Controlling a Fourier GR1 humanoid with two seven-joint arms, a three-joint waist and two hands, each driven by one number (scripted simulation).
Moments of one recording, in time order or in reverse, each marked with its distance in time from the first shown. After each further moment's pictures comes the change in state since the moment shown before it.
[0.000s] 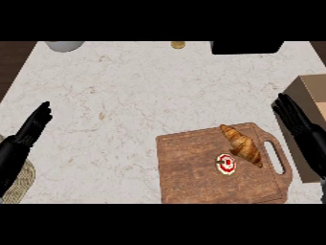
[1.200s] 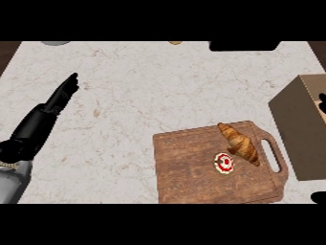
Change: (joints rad) left arm -0.261 -0.112 -0.031 0.115 -0.104 -0.062 -0.038; right arm 0.196 -0.365 -0.116 -0.557 0.523 -0.105 0.125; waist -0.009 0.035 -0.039
